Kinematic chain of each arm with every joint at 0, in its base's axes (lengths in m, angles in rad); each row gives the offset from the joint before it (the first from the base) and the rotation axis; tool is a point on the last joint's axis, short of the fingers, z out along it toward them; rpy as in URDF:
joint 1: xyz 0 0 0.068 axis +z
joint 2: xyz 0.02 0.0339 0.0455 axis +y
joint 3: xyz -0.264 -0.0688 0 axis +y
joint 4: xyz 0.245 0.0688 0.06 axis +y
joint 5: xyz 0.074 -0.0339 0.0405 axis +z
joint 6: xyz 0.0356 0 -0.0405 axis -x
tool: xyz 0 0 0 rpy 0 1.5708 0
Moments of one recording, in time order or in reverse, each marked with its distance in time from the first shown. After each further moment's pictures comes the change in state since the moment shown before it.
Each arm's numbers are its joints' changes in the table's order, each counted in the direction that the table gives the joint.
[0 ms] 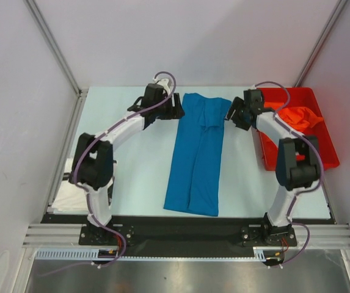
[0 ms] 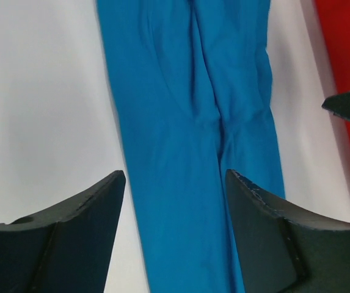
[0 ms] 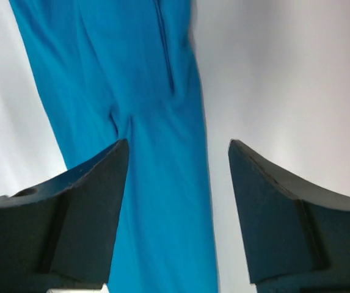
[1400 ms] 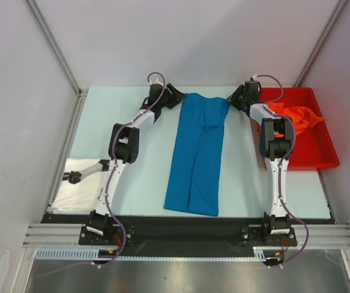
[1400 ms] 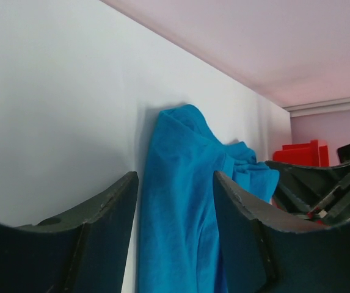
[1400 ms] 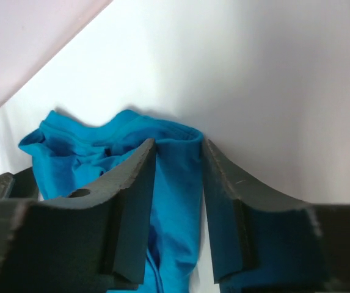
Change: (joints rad) left arm 0.139 0.917 -0.817 -0.377 -0.159 0.533; right arm -0.103 0.706 -0.643 -0.327 0.080 -0.076
